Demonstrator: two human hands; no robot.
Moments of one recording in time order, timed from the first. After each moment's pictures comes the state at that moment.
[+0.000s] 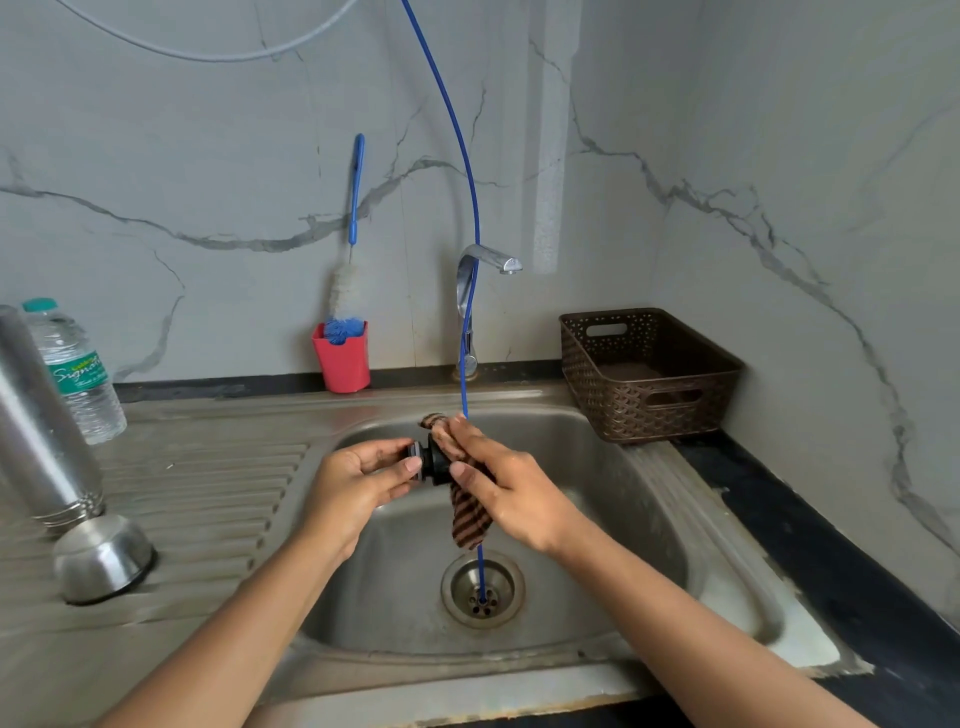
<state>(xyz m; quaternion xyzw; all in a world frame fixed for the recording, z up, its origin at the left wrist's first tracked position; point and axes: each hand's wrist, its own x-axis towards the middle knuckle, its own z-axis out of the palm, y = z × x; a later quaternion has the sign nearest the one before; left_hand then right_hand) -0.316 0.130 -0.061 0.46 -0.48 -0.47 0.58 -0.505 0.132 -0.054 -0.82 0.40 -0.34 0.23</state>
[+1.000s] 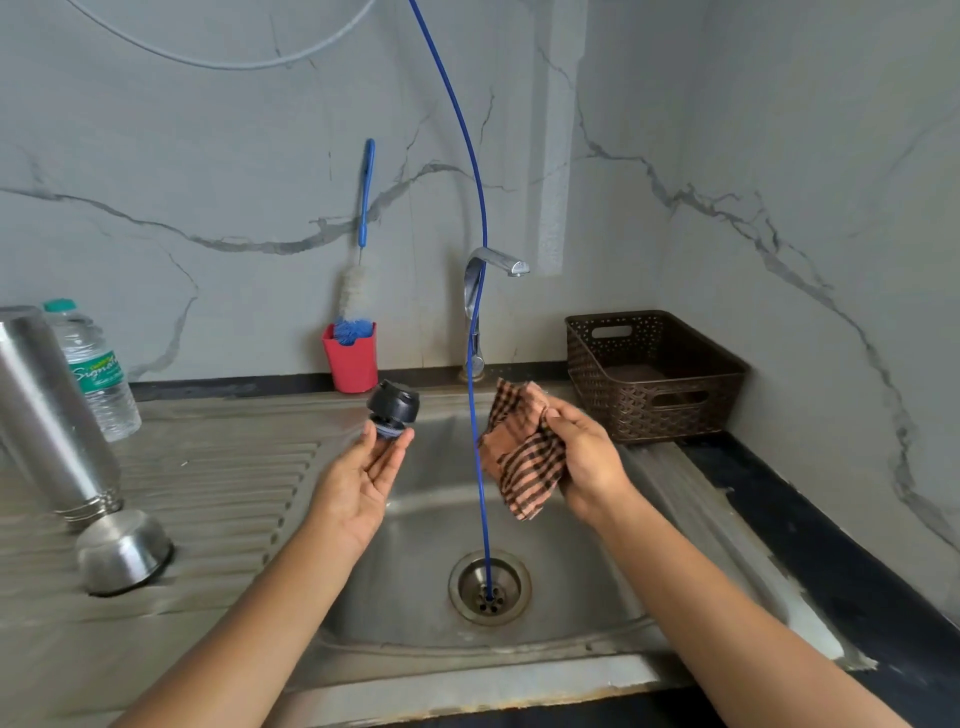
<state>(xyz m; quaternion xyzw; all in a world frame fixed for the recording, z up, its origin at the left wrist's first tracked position) -0.311 0.122 -0.051 0.28 -0.19 -0.64 0.70 -0.527 0.108 -0.041 -0.38 0.35 -0.63 0.58</state>
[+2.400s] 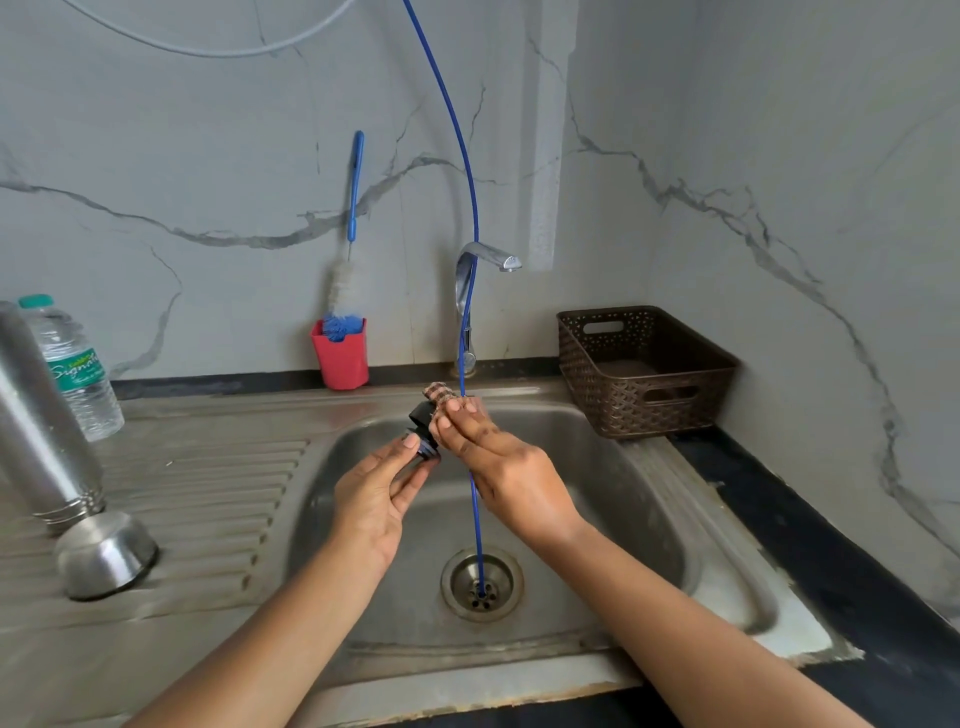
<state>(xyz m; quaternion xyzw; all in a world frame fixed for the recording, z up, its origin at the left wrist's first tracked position) -0.343 0.137 -0.061 0.36 -0.24 -0.59 0.68 -0.500 0.112 -0.075 -0.84 0.31 -0.43 -0.14</state>
